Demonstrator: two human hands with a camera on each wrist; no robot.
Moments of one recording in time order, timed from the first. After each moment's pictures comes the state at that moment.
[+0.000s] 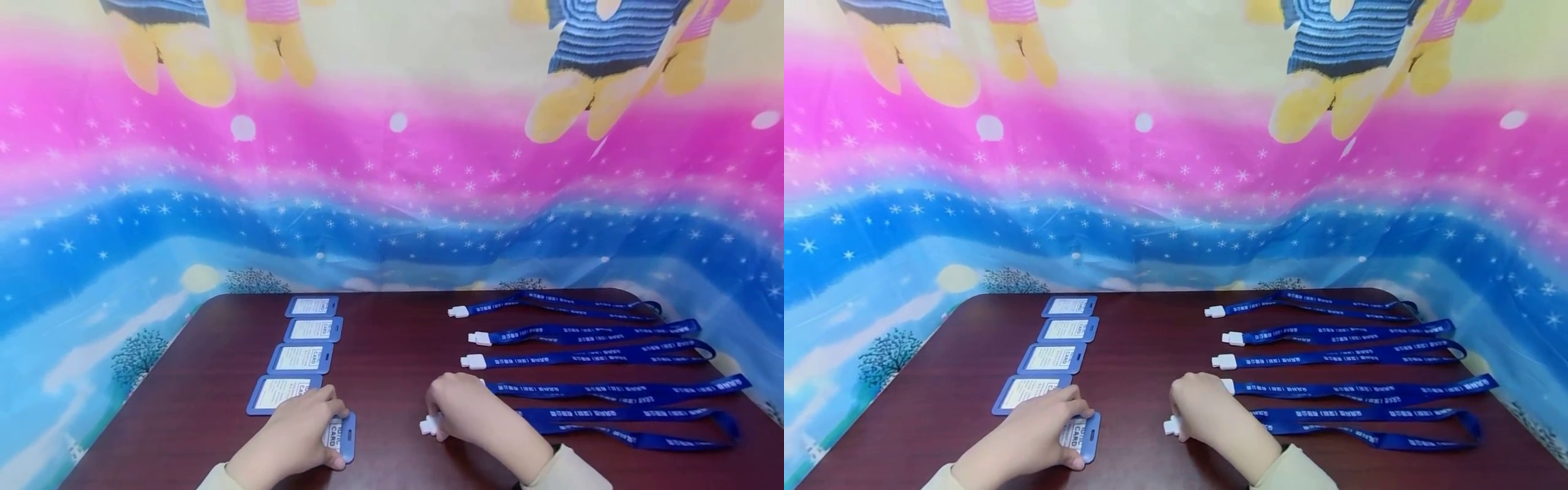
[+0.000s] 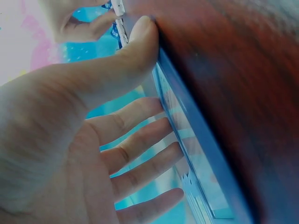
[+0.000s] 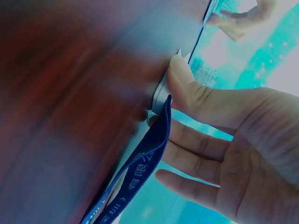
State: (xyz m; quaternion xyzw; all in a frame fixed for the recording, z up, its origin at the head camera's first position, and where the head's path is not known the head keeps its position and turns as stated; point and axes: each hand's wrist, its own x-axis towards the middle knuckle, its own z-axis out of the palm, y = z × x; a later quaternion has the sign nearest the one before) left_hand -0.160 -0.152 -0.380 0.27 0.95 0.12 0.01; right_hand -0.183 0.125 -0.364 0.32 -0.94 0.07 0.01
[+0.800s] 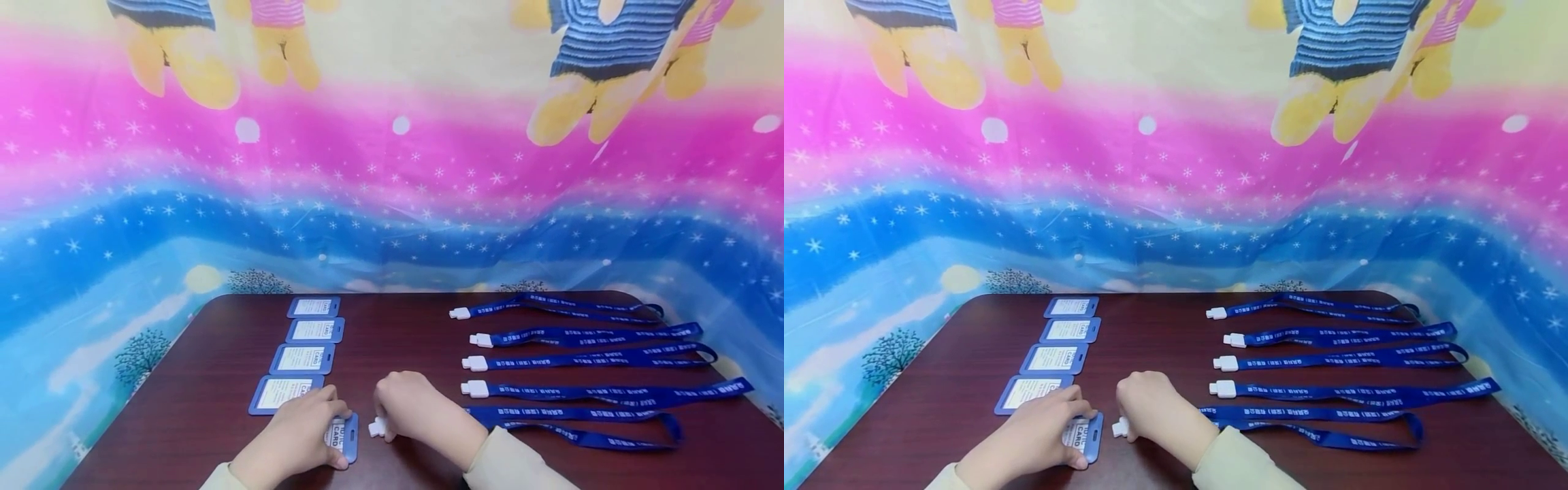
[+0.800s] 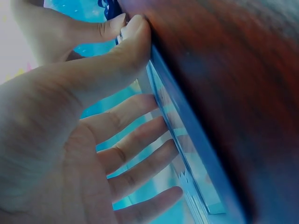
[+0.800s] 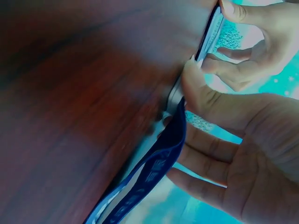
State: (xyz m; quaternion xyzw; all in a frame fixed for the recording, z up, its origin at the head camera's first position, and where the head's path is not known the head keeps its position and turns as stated) left_hand -0.160 -0.152 -0.381 0.27 0.95 0.13 0.00; right_hand -0.188 0.047 -0.364 0.35 -0.94 0.01 0.04
